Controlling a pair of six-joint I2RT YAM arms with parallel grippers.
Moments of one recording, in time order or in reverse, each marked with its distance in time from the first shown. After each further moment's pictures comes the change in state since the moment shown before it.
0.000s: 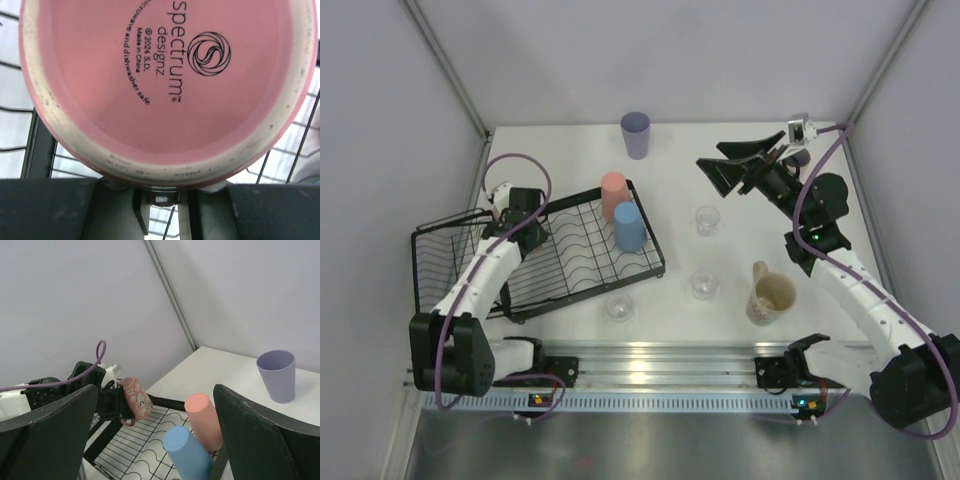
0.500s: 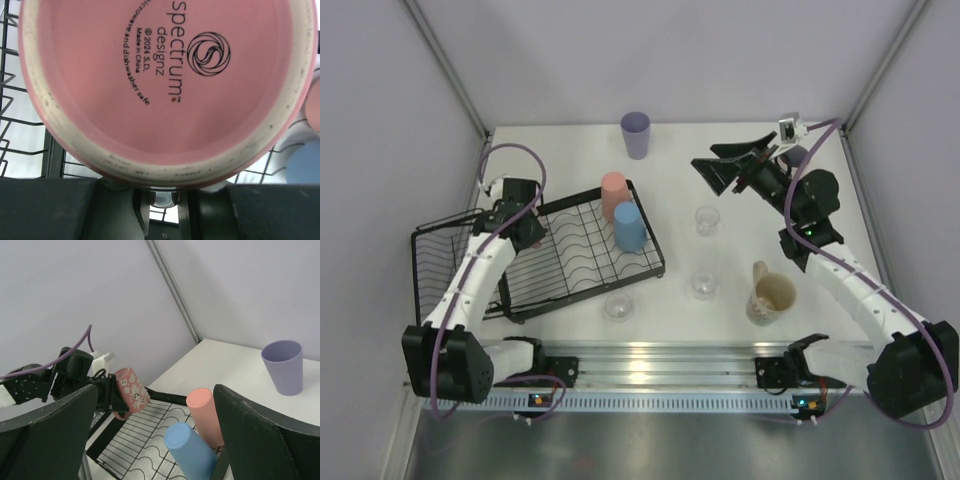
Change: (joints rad) left arm -0.010 -0.025 0.154 -0.199 0.055 0.032; right arm 0.018 0.062 0.002 0.027 -0.005 0.020
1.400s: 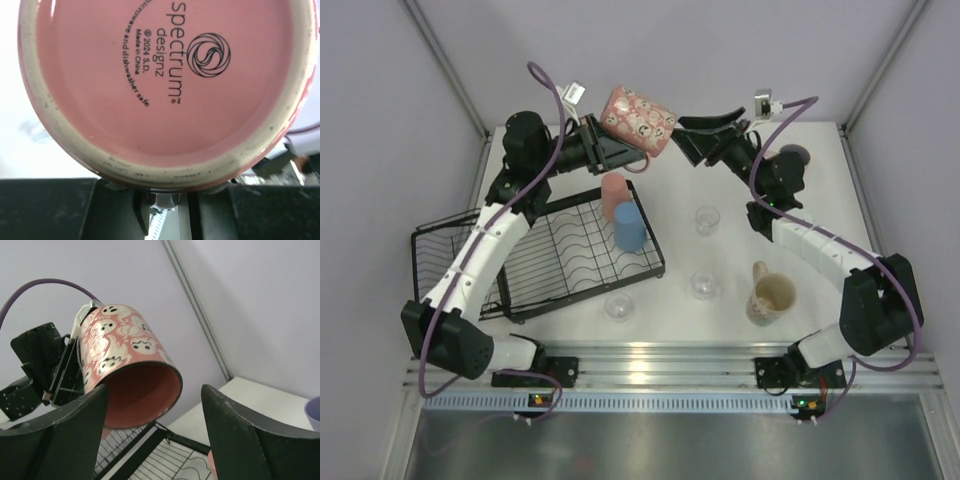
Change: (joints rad) left arm -0.221 0.157 0.339 0.788 1.197 -0.304; right arm 0.078 0.336 0.190 0.375 0.034 0.136
